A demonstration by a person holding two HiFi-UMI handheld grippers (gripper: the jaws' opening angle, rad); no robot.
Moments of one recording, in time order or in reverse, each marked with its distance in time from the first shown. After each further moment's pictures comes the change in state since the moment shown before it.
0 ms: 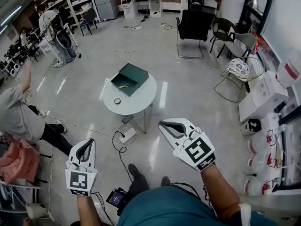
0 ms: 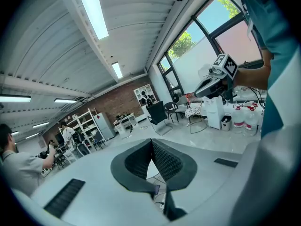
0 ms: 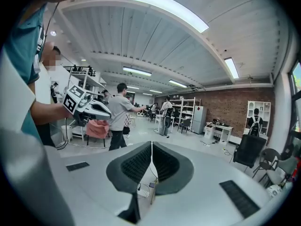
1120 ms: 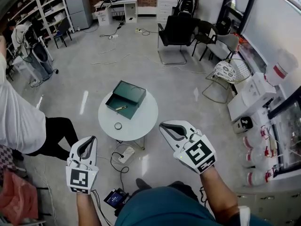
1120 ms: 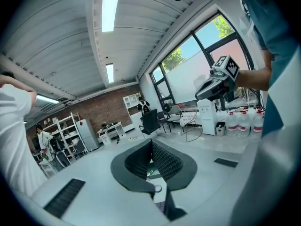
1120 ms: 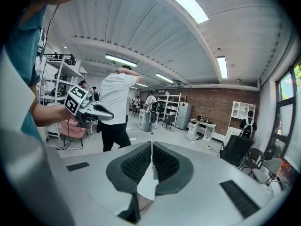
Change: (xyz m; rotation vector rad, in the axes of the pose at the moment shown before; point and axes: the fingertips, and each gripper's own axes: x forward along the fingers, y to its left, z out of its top) left arm 0.214 0.299 -0.049 0.003 -0.147 -0.212; right arm 0.301 -0.080 0.106 0.026 0.084 -0.213
